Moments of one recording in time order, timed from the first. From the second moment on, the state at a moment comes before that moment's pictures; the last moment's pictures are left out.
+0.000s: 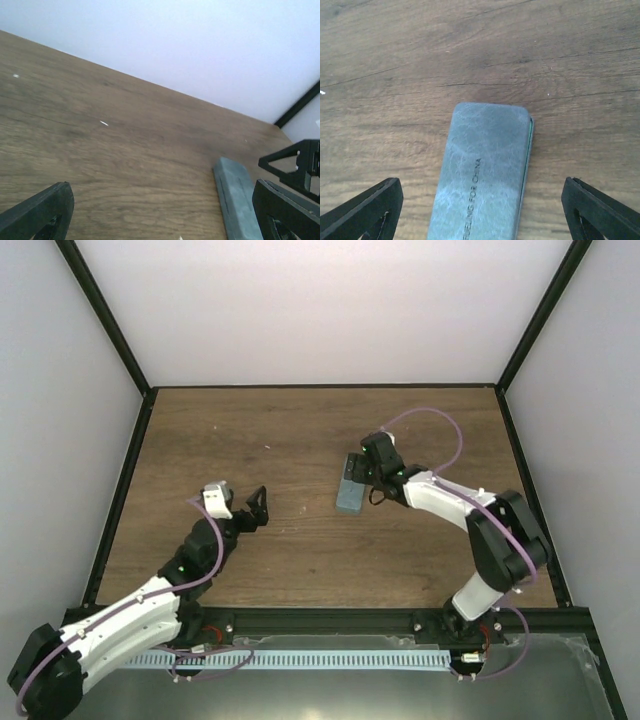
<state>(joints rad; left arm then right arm) -0.72 0.72 0.20 0.35 -0.42 -0.54 0.55 1.58 0.94 -0.14 0.16 0.60</state>
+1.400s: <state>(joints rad) -0.72 0.70 0.17 0.30 -0.55 -0.55 0.59 1.81 1.05 -0.27 0.14 0.53</state>
